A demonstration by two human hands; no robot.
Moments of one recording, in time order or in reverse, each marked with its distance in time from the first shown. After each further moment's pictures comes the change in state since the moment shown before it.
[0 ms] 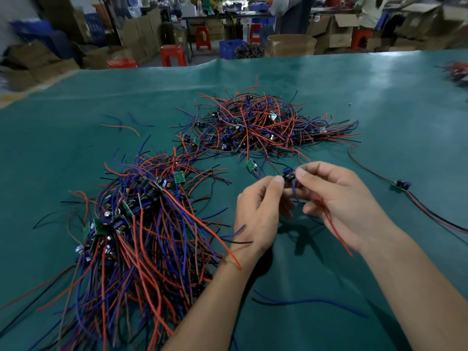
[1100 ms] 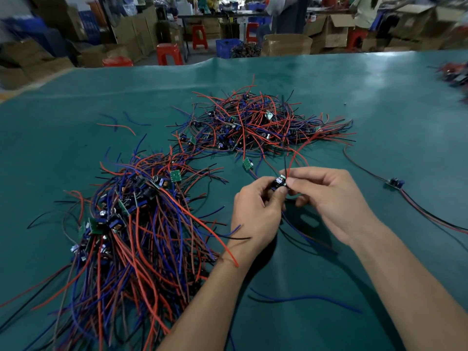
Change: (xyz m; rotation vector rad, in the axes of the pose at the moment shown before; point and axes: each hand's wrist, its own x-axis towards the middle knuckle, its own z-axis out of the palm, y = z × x) left_hand 0.004 -0.007 0.002 0.187 0.006 0.066; right_hand 0.016 0.017 -0.013 -0.156 0.026 -0.113
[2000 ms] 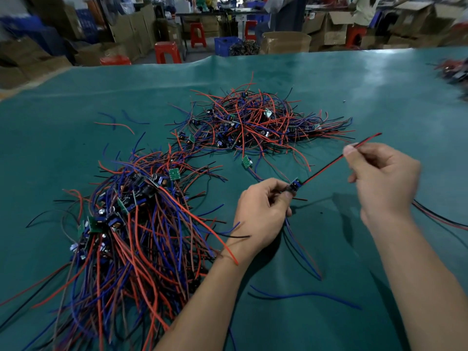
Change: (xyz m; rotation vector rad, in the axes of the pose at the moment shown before) left_hand -0.001 0.004 0.000 -0.003 -0.164 -0.069; right_hand 0.009 -0.015 -0.044 -0.146 0.595 -0.343
